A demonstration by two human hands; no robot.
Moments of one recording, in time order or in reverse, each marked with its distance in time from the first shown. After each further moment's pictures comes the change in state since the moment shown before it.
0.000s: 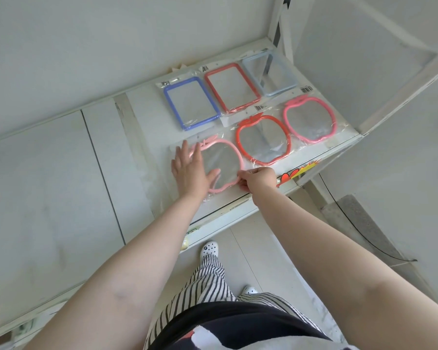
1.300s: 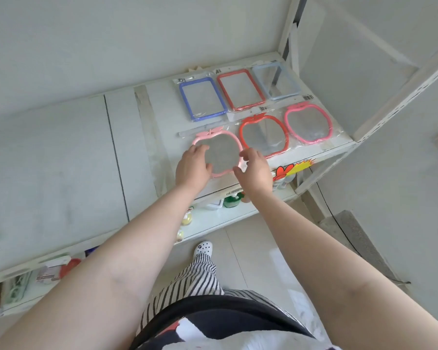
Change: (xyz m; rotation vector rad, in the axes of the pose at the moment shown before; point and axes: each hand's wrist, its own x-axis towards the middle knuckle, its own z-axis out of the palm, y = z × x) left_hand -0.051 0.001 -0.030 -0.059 -0.023 0.103; right_hand -0.041 0.020 -0.022 -0.582 0.022 -0.737
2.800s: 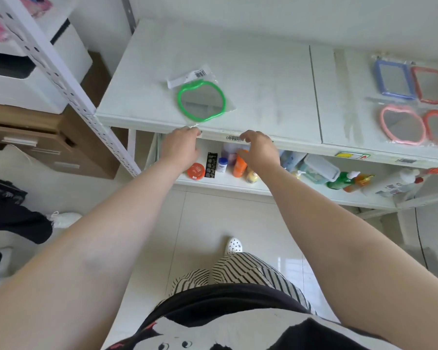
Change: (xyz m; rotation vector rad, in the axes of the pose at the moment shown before) left_hand -0.386 -0.402 -0.235 0.211 0.122 -0.332; right_hand -0.346 -0.278 0.267 -0.303 -0.401 -0.472
